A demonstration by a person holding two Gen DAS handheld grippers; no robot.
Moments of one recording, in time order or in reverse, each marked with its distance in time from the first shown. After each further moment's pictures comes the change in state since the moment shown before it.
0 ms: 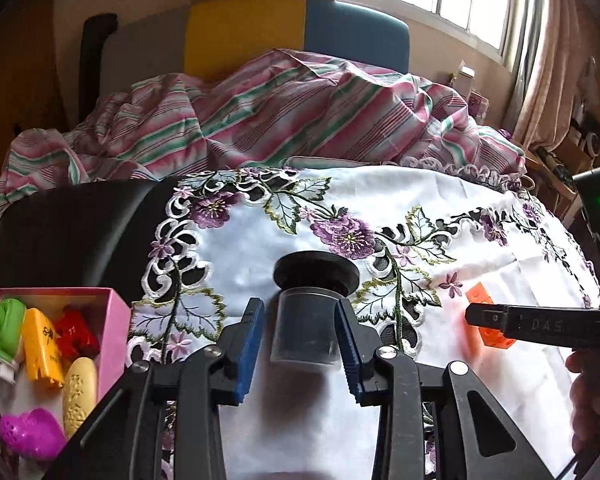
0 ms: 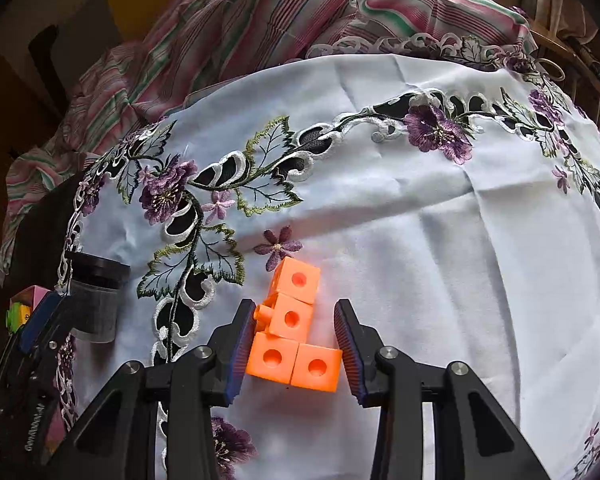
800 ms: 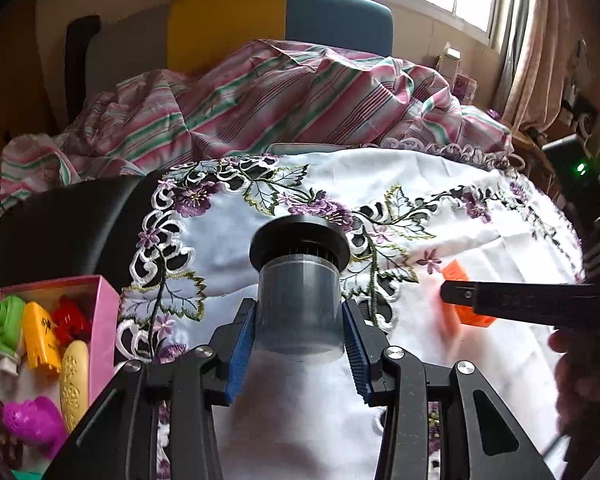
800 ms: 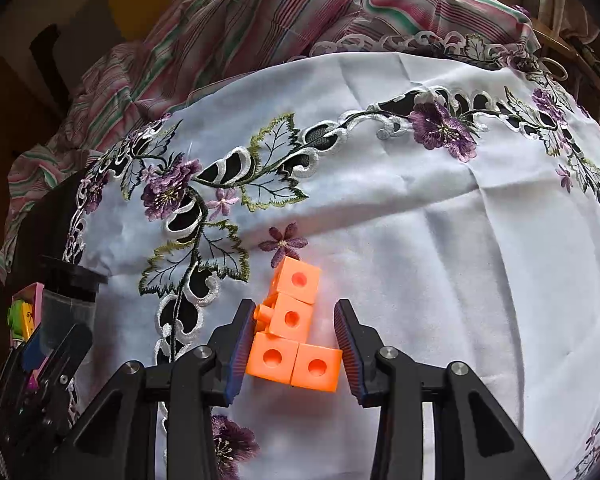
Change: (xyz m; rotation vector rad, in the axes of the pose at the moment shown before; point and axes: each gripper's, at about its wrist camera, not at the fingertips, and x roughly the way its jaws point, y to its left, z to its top) left arm -0.009 -0.017 -0.005 0.047 0.053 -0.020; right arm 0.001 0.002 0.000 -0.004 0.008 0.008
